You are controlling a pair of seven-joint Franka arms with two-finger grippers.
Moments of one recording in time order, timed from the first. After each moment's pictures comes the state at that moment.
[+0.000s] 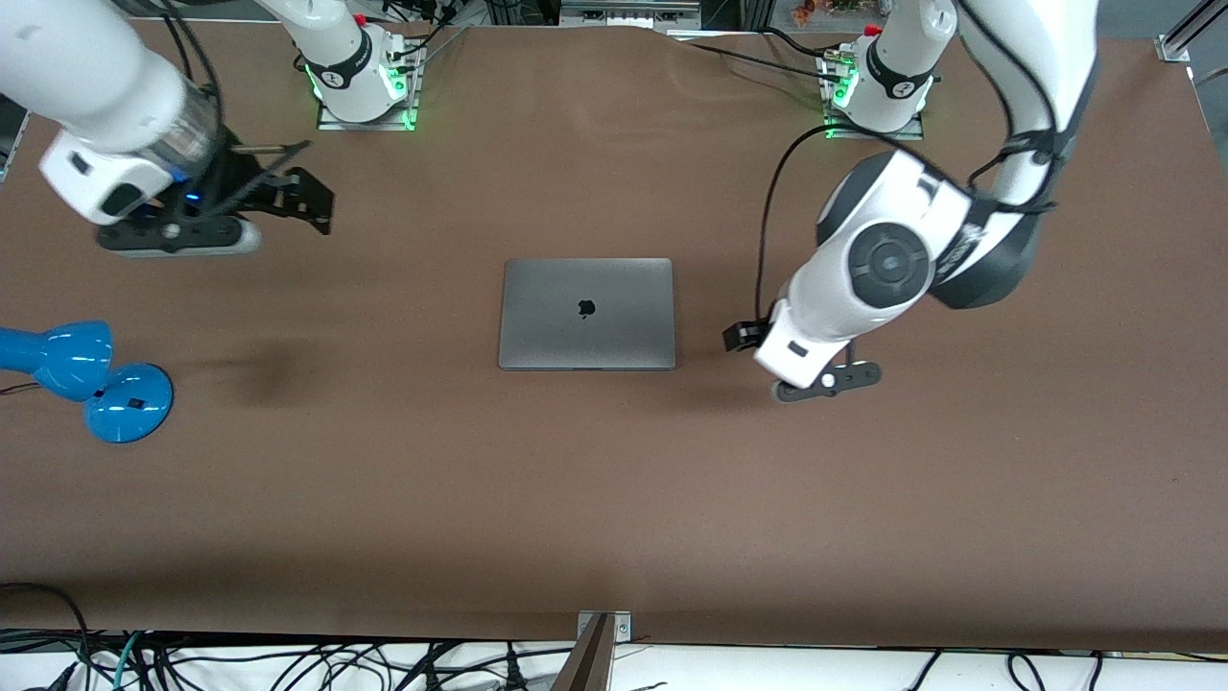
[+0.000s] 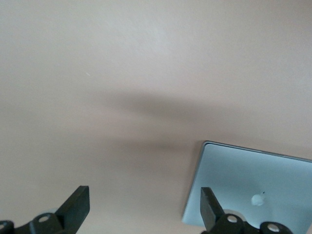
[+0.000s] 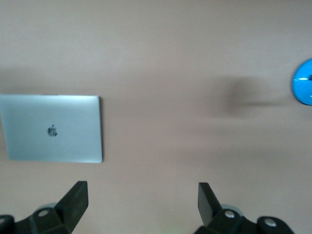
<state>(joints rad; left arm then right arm) -0.07 0.49 -0.43 -1.44 0.08 1.79 -0.69 0.08 0.05 0.18 -1.55 0.01 1.56 0.26</state>
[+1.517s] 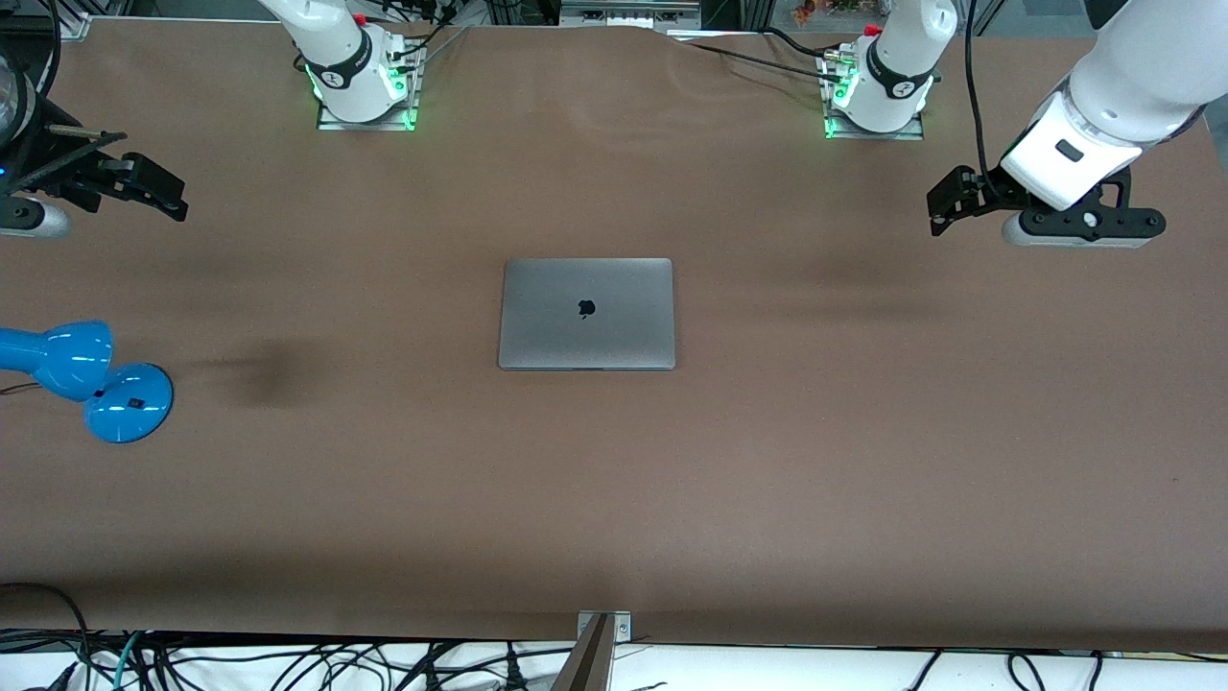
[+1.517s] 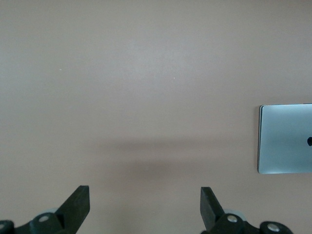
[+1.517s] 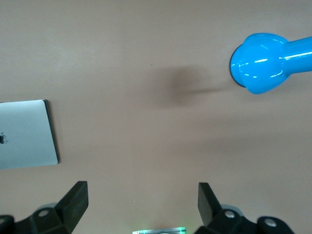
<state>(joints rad) -0.05 -0.08 -0.14 -1.76 -0.02 1.66 -0.19 -0.09 -0.01 0.15 -1.58 -0.04 1.50 0.13</state>
